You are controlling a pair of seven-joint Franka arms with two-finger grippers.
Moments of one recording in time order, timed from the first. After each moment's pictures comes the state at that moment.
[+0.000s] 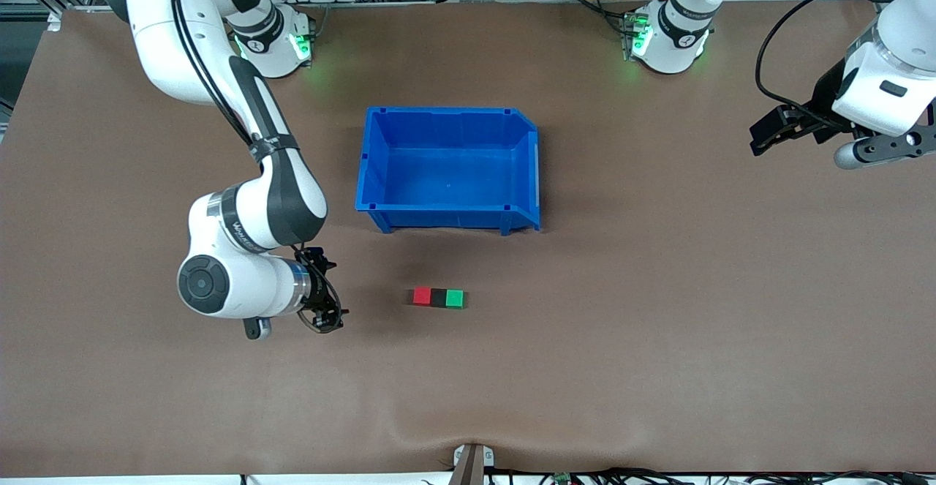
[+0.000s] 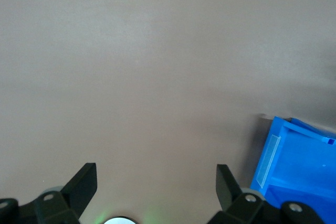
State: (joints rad) left arm -0.02 -0.03 -0.15 -1.60 0.06 1.57 -0.35; right arm 0.36 0.80 -0.11 -1.11 0.31 1.77 1.45
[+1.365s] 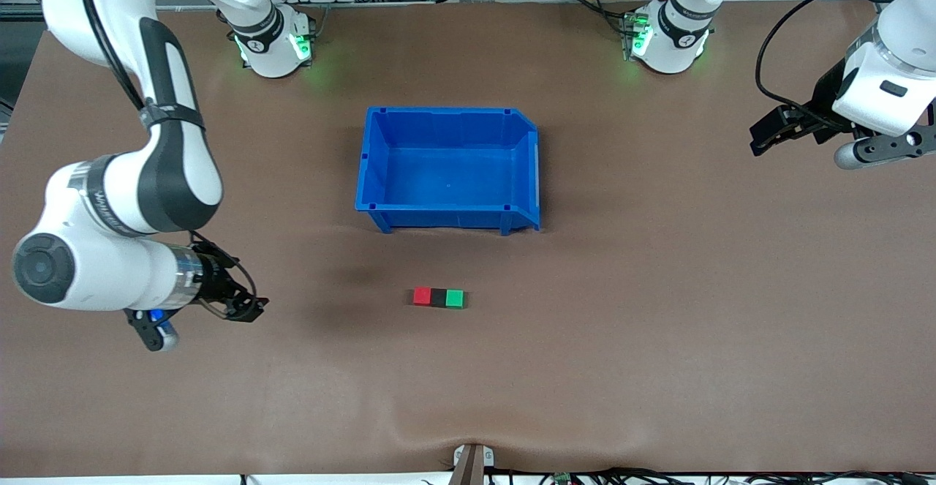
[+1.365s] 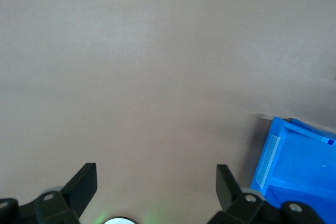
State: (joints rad) left arm -0.02 -0.03 -0.15 -1.60 0.06 1.57 -0.35; right arm 0.21 0.65 -0.11 -1.11 0.21 1.60 0.94
